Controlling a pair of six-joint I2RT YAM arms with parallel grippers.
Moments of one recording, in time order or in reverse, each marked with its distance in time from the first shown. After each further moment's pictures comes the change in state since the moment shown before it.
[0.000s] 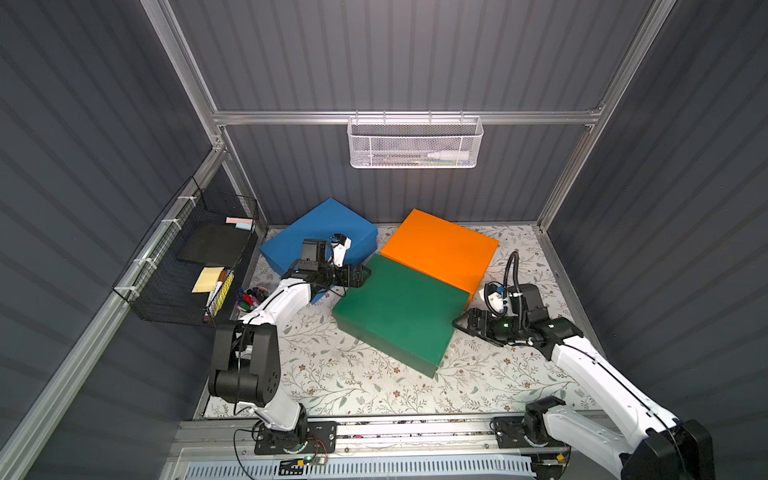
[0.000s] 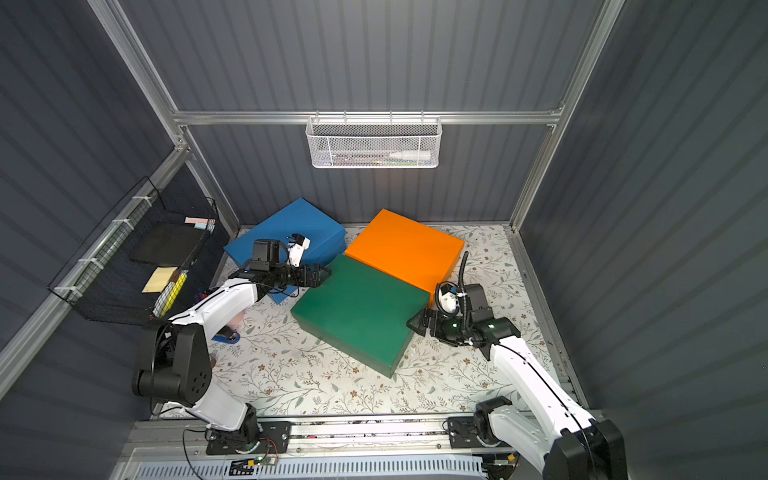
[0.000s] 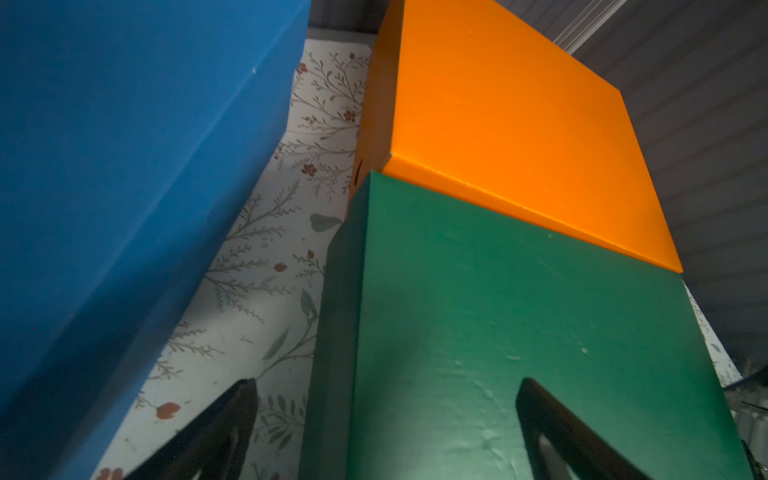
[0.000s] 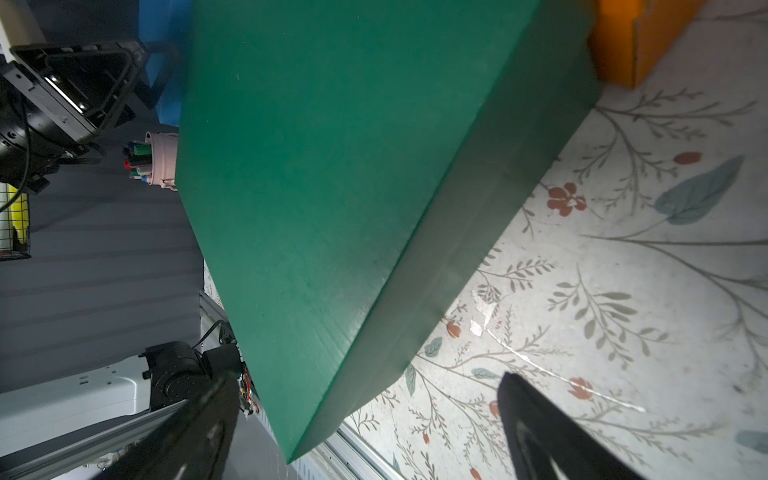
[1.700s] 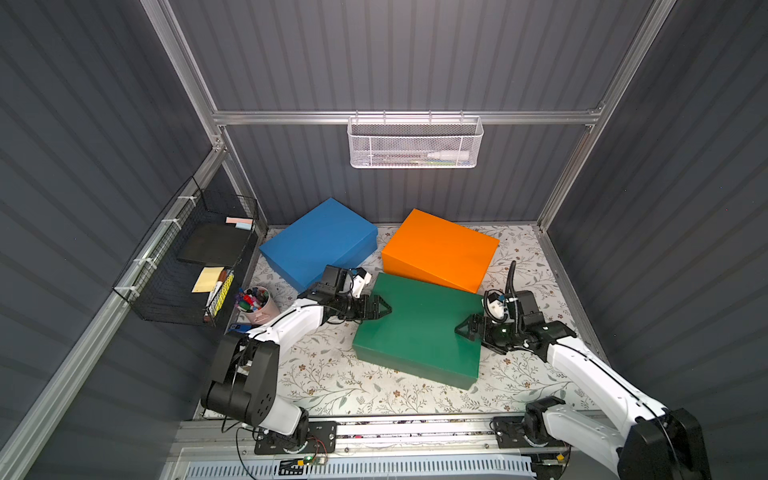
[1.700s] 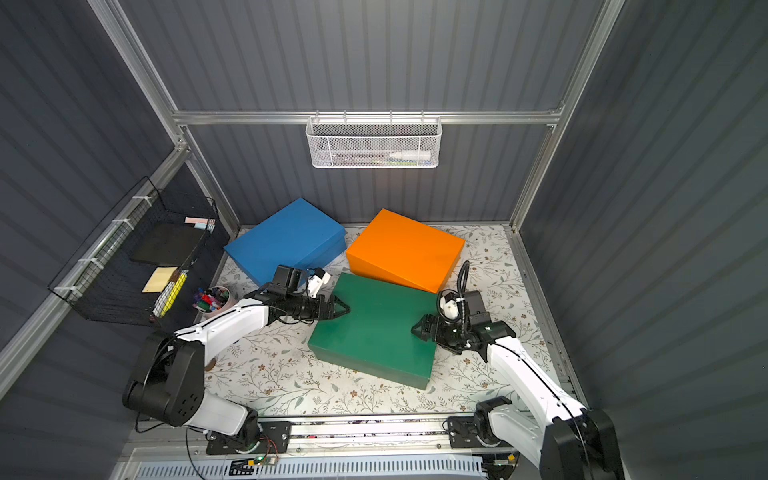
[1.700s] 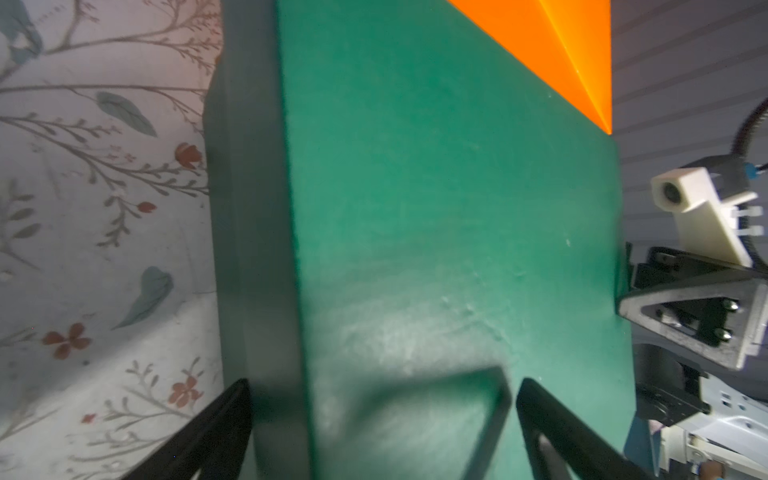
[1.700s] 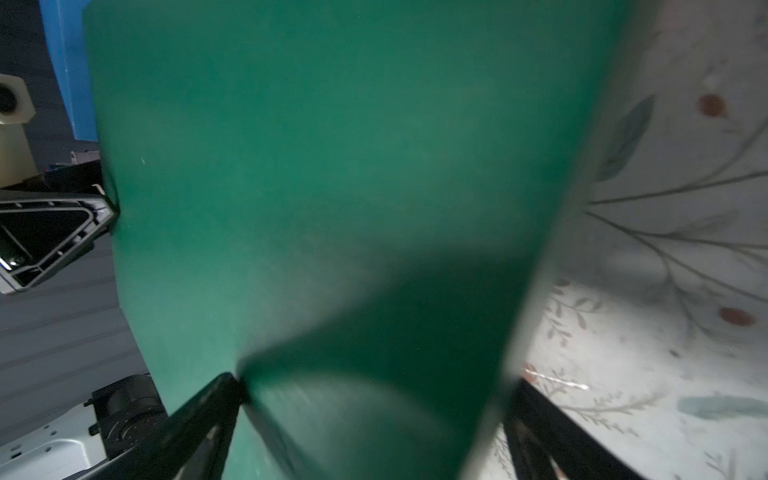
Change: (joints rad) left arm -0.171 -0.098 -0.214 -0.068 0.134 -0.219; right arm -0.016 0.044 -0.079 0.025 0.059 0.028
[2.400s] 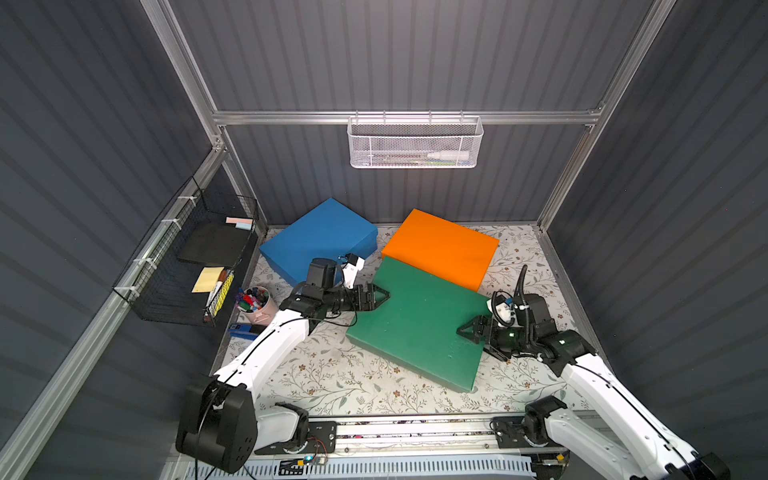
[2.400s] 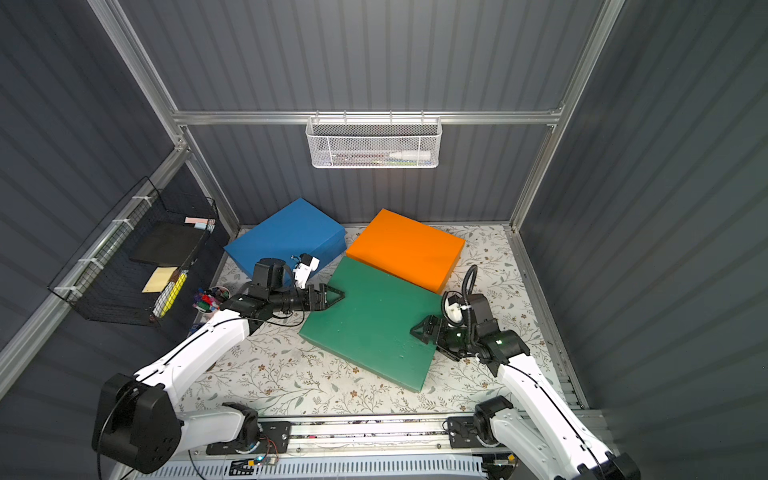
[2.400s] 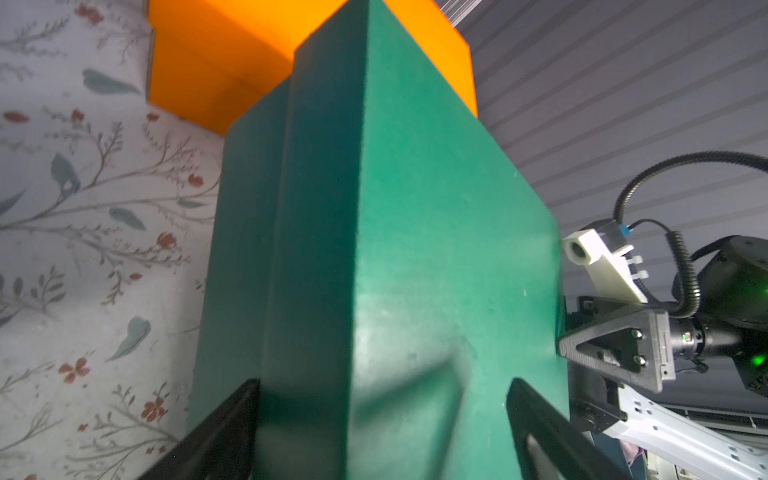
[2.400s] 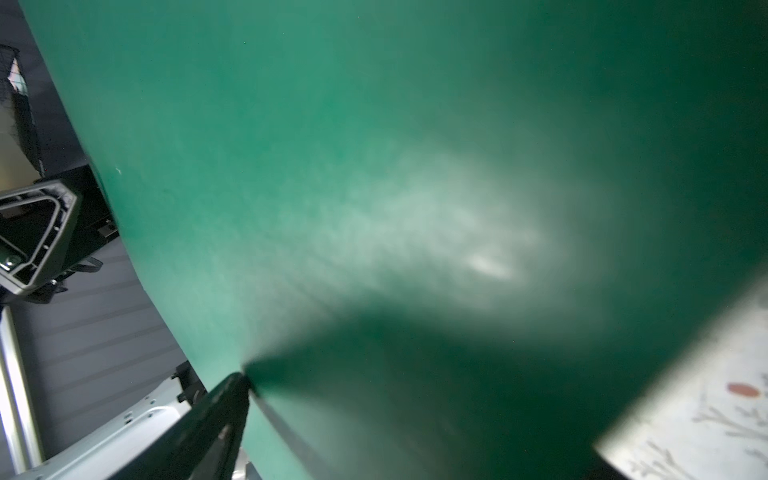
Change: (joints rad) left arm -0.014 -0.235 0.042 0.015 -0.009 -0.109; right arm 0.071 -0.224 0.069 -0.172 -0.010 0.202
